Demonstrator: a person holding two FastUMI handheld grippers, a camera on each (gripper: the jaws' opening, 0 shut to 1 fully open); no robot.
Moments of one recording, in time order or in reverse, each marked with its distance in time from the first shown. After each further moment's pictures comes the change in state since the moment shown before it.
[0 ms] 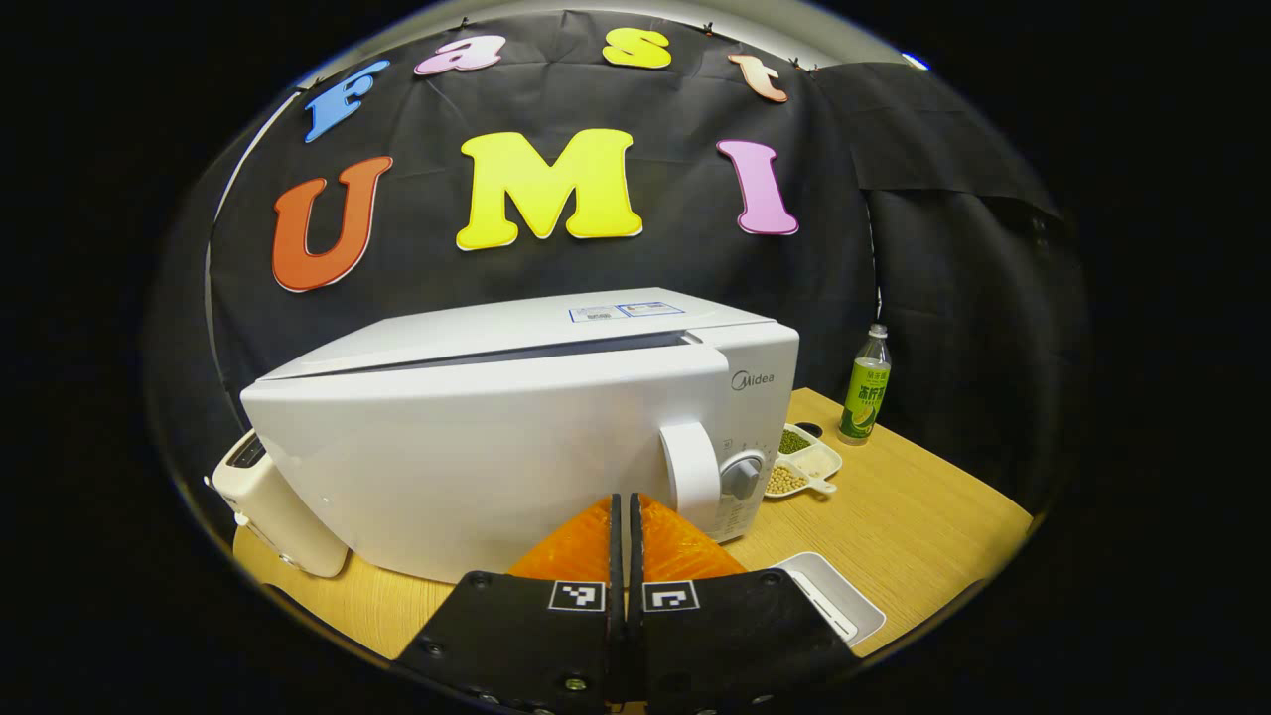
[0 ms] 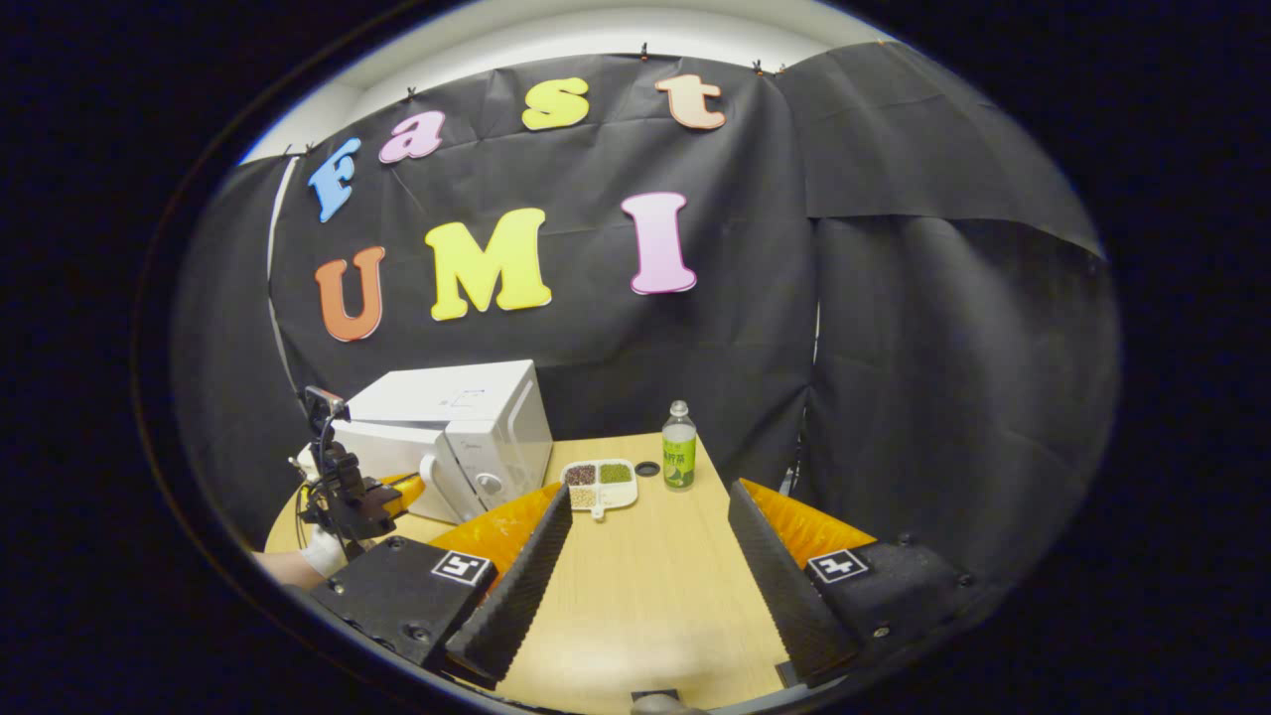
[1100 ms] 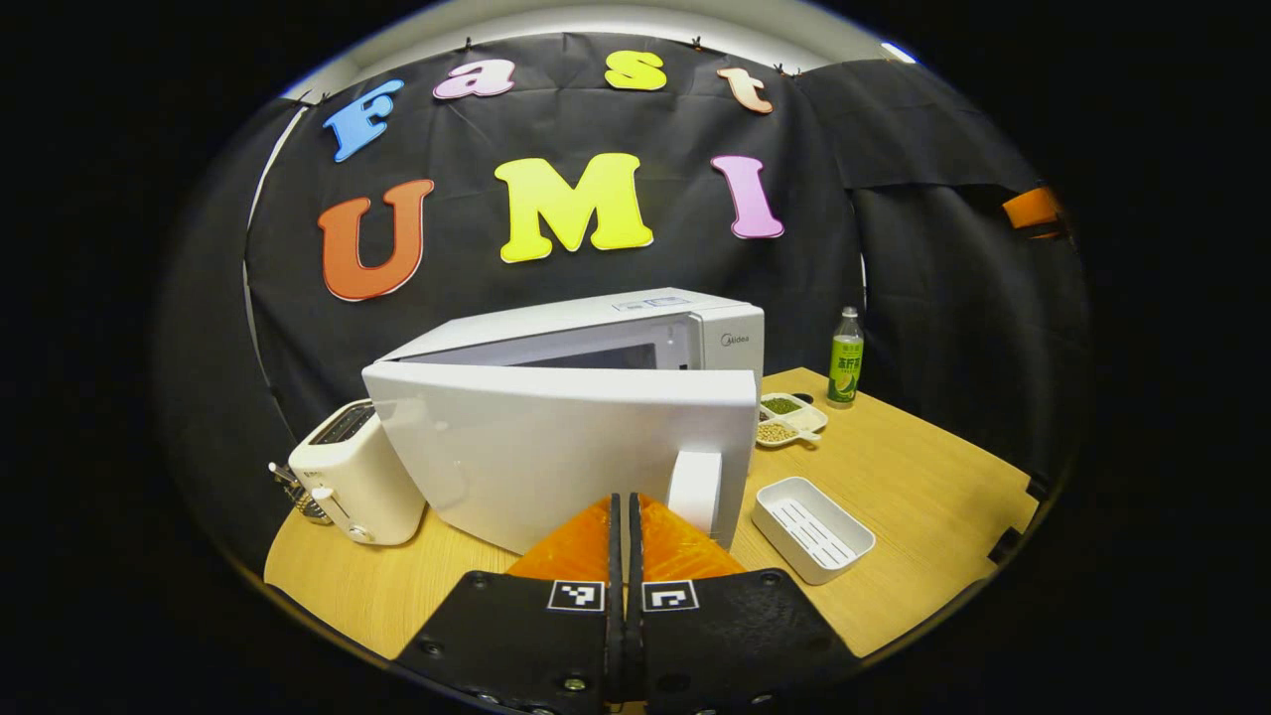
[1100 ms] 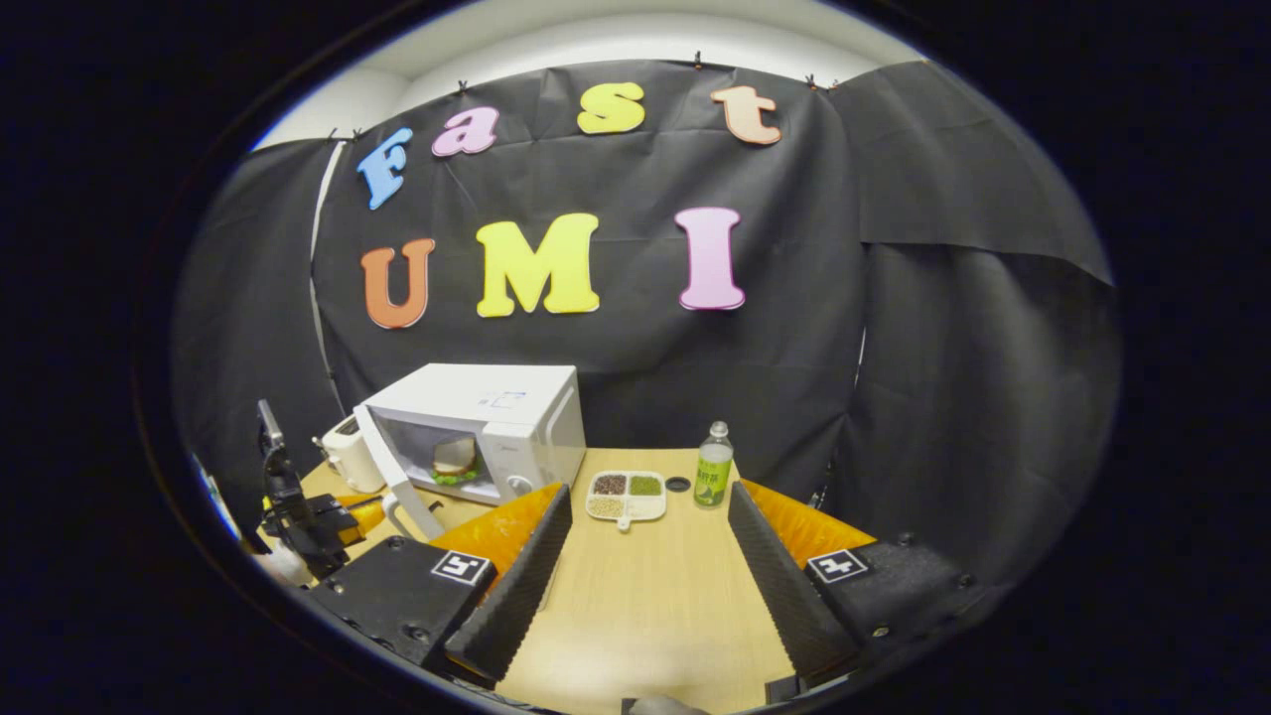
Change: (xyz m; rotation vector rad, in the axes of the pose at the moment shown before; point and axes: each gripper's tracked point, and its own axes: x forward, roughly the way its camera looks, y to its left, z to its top) left arm -0.120 0.020 -0.030 0.071 -0.012 0.075; right arm -0.001 0.020 0.015 -0.091 -0.034 0.137
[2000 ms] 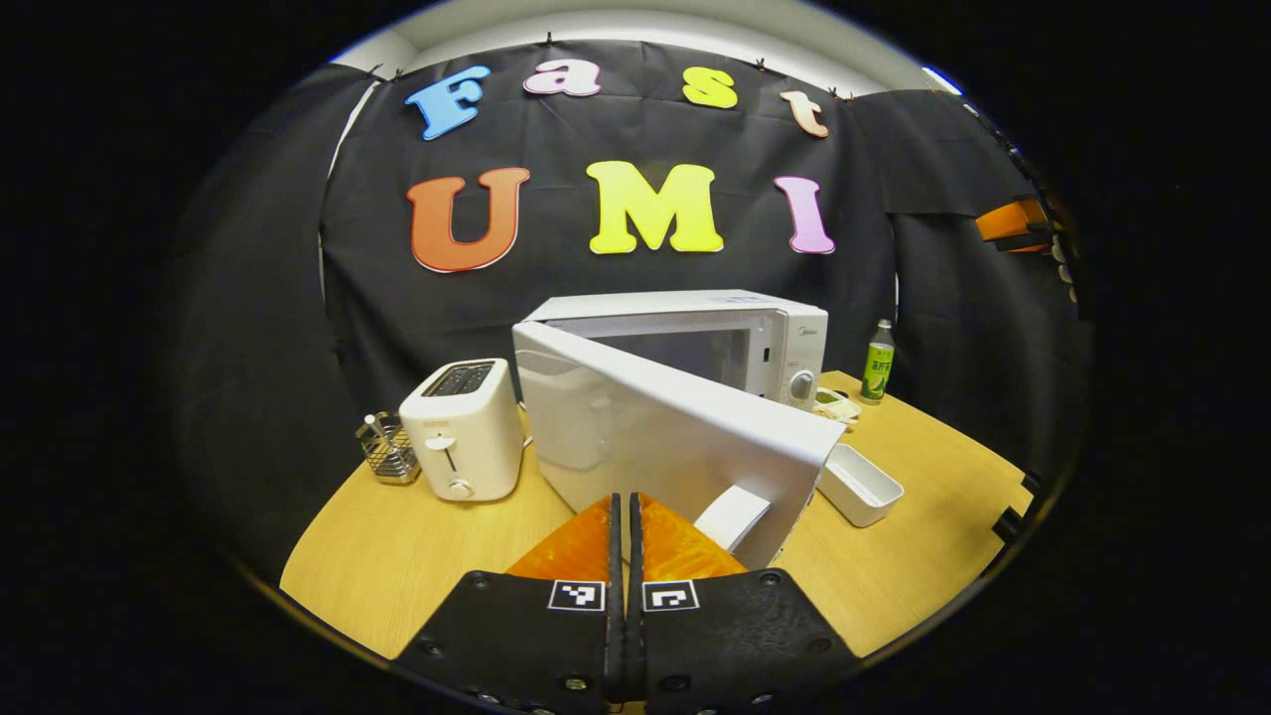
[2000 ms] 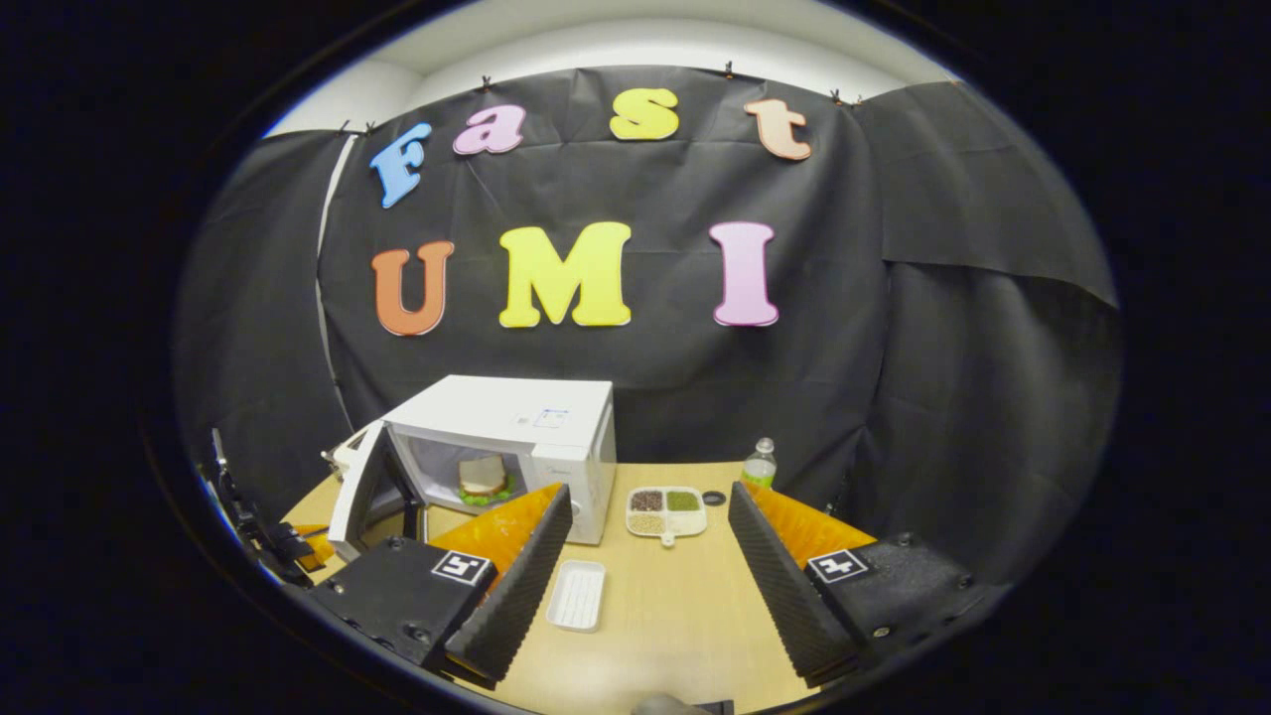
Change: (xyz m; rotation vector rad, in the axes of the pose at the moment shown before) left arm -0.100 0.091 -0.036 -0.099 0.009 0.029; right arm 0.011 0.091 0.017 -0.015 -0.027 -0.032
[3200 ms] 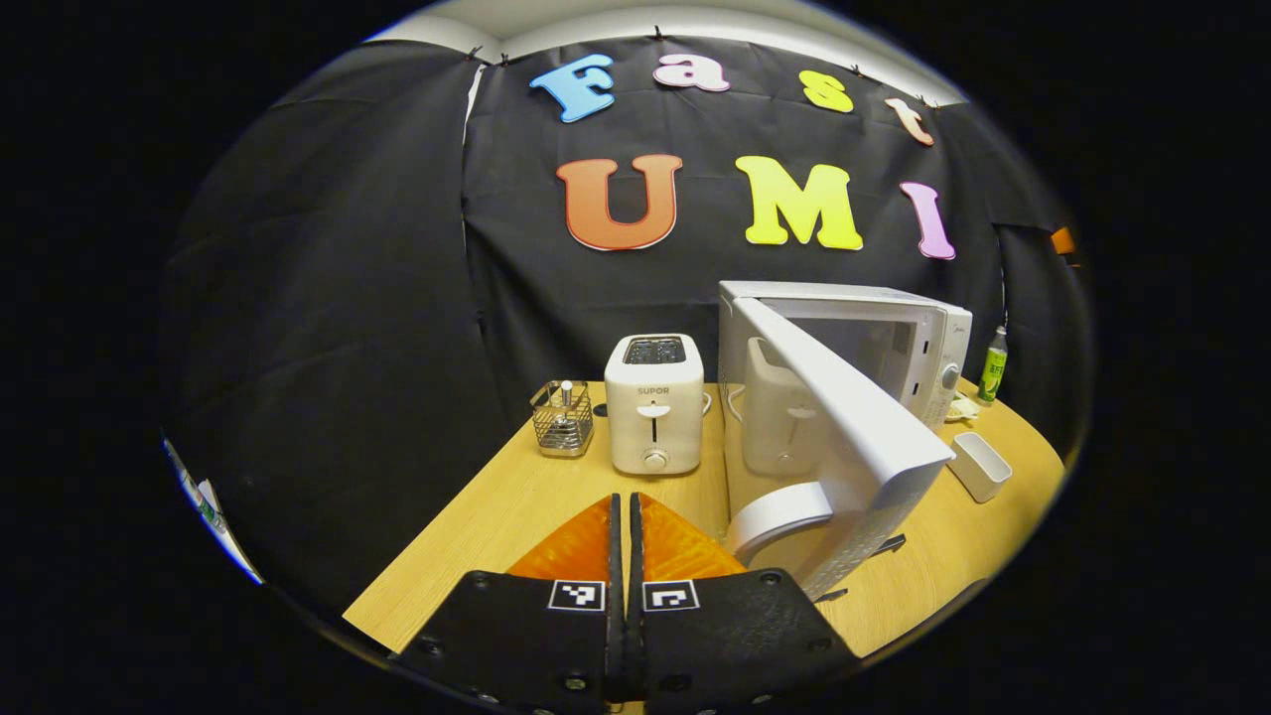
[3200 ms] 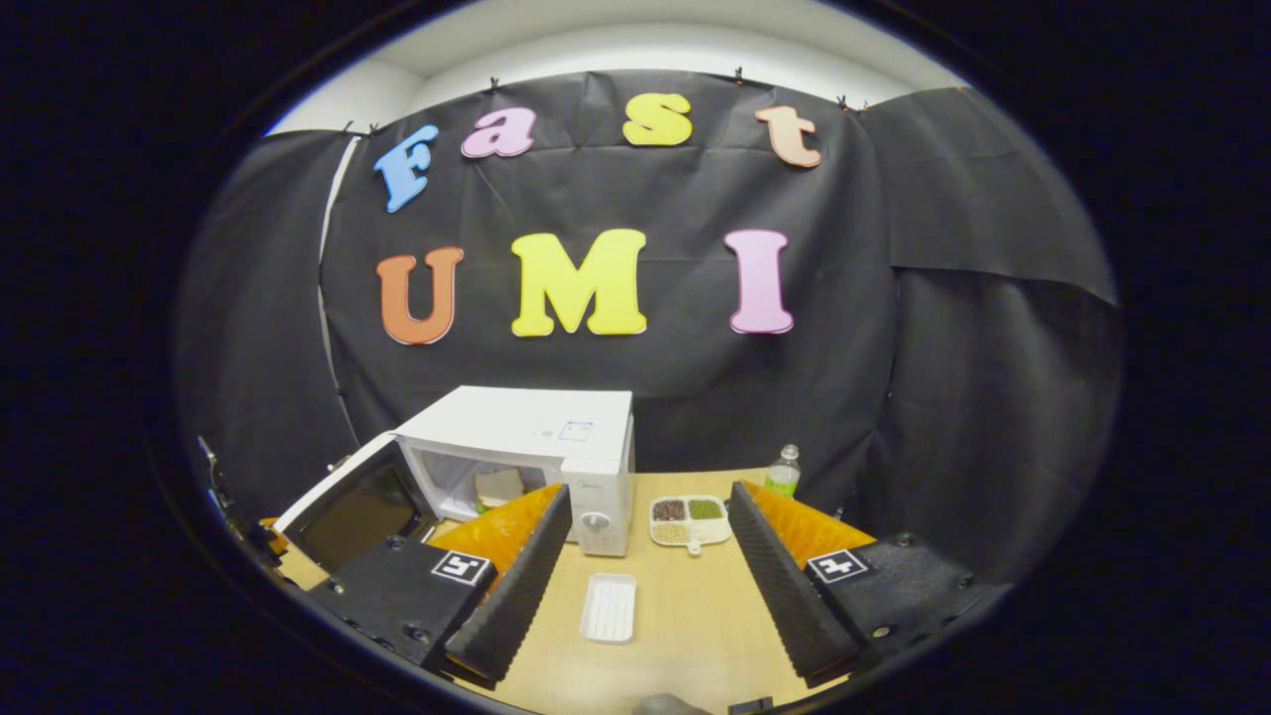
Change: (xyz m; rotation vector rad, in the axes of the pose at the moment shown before) left arm -0.059 0.183 -0.038 -0.070 0.037 0.326; right arm 0.013 0.054 0.005 0.010 -0.021 0.010
